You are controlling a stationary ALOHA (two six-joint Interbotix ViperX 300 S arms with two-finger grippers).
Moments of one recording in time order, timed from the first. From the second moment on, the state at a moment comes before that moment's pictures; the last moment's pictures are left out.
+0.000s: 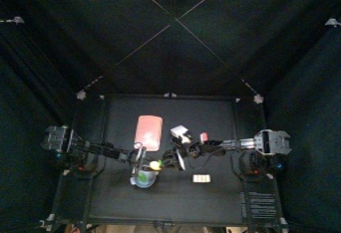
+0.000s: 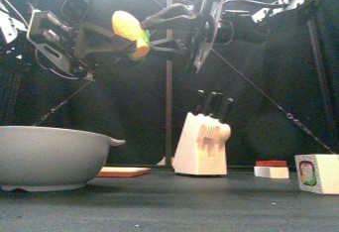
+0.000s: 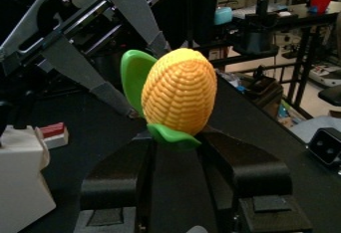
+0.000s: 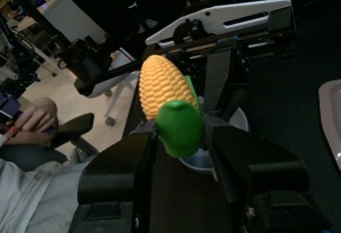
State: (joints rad) left arm -0.02 -0.05 1.07 0.28 -1.05 -0.06; right arm -0.13 0.00 0.58 -0.91 -0.55 1.24
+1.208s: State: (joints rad) left arm -0.02 -0.09 1.09 0.28 -1.05 -0.06; right arm -0.14 -0.05 0.63 -0.89 -0.55 1.24
